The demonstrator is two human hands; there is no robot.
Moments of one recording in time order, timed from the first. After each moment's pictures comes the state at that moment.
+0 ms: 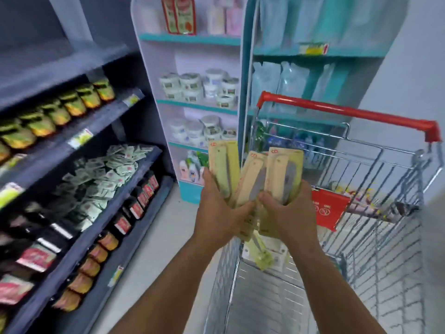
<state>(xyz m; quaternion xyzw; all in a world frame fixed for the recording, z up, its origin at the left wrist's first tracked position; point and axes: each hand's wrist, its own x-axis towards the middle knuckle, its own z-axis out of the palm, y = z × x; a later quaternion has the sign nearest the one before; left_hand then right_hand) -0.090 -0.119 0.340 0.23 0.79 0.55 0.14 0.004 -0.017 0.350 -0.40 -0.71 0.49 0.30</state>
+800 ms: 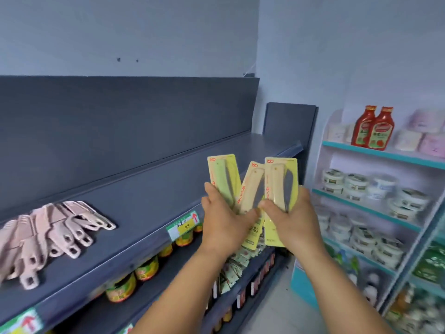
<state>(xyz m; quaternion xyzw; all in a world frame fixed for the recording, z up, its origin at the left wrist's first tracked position) -0.340 -0.485 0.507 0.08 0.83 0.54 -0.09 -0.309 -0.349 0.507 -0.11 -0.80 0.52 0.28</state>
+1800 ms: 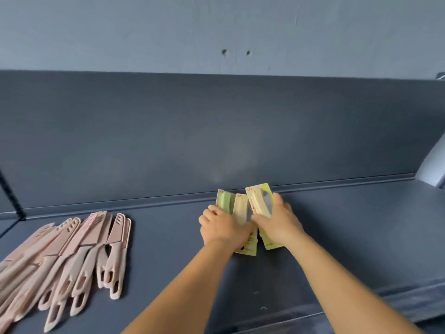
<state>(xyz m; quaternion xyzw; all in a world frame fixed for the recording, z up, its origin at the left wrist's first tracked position) -0.623 -0.573 0.482 -0.34 0.89 0.28 -0.08 -0.690 -0.468 0.488 0.13 -0.94 0.30 -0.04</state>
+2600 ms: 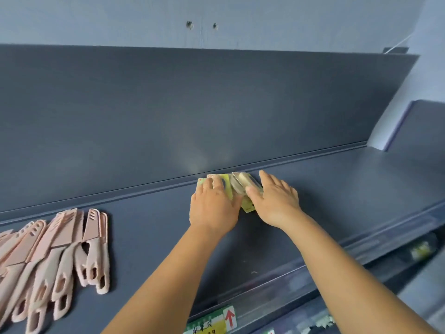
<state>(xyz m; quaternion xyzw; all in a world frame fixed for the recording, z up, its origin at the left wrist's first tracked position) -0.600 -0.569 0.496 -0.13 0.96 0.17 -0.16 -0.647 -0.441 0.507 0.14 -0.98 0.16 0.03</state>
